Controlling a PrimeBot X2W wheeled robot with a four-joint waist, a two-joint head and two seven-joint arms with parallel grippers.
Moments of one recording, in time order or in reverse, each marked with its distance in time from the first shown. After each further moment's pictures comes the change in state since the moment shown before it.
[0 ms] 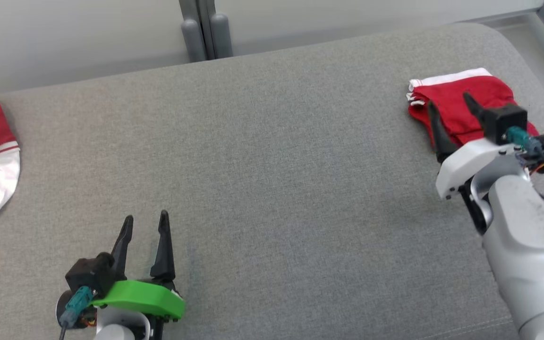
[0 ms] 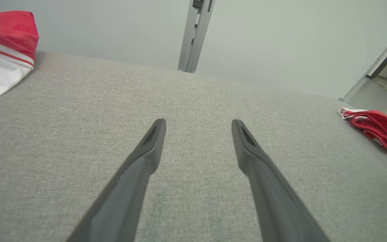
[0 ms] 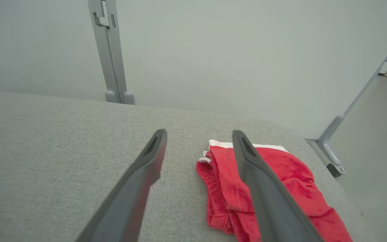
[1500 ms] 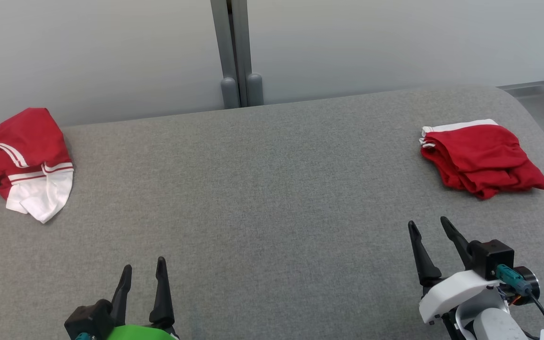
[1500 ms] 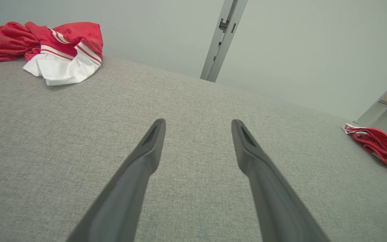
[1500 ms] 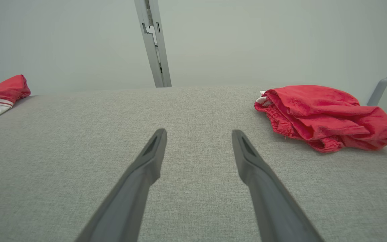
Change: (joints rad) left arm 0.180 -0.001 -0.002 -0.056 -0.058 0.044 0.000; right arm 0.592 0.128 -0.053 -0.426 0.067 0.000 0.000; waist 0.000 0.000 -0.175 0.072
